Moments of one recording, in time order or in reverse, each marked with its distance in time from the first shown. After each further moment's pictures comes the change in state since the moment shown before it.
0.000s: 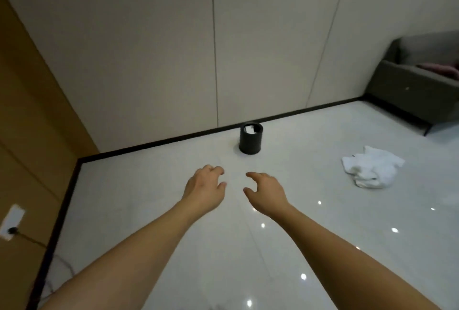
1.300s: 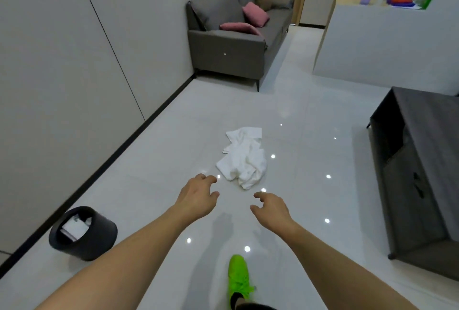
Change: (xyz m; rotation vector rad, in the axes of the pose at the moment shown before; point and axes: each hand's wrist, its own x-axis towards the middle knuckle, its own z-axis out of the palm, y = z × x) left_hand 0.614 0.507 0.368 0.080 -0.609 0.695; right_hand 0.371 0.590 -0.243 0.315 0.241 0.925
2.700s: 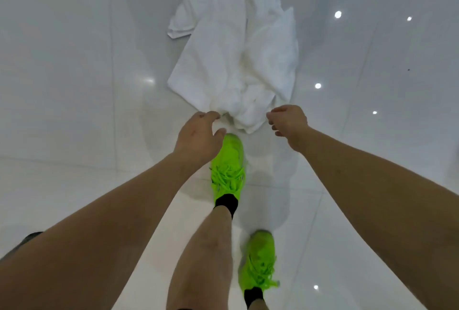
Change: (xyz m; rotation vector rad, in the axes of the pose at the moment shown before) left_hand 0.706 -0.167 0.393 -0.075 -0.606 -0.167; right_hand 0.760 0.214 0.202 0.513 -0.183 0.943
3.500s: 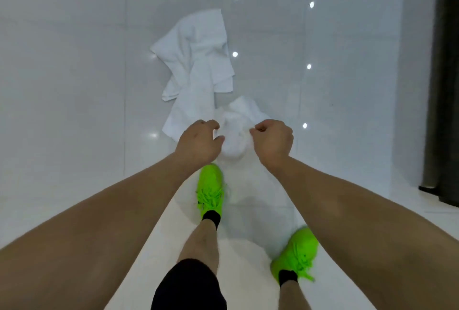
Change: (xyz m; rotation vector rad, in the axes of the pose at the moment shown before) left_hand -0.107 0.172 -0.092 0.108 0.044 0.162; right_hand -0.158 -0.022 -0.132 -0.033 0.413 -0.338
